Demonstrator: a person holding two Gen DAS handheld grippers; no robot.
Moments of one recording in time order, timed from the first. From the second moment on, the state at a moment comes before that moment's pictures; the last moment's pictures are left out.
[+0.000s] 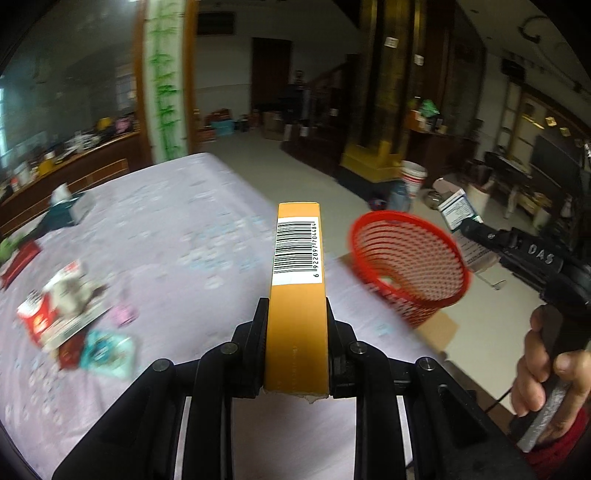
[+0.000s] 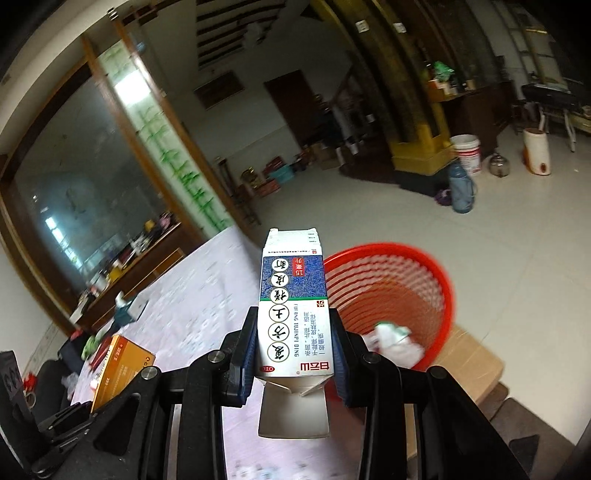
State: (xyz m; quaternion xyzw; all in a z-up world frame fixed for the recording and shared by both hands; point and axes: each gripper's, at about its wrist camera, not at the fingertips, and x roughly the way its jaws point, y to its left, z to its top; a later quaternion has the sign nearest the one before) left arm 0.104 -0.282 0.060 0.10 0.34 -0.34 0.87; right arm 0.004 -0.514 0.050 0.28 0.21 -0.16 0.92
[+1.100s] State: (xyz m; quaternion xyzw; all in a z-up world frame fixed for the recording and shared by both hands) left arm 0.133 -0.353 0.029 0.09 0.39 -0.39 0.83; right arm 0.036 -0.550 0.034 0.28 0.26 -0.16 0.91
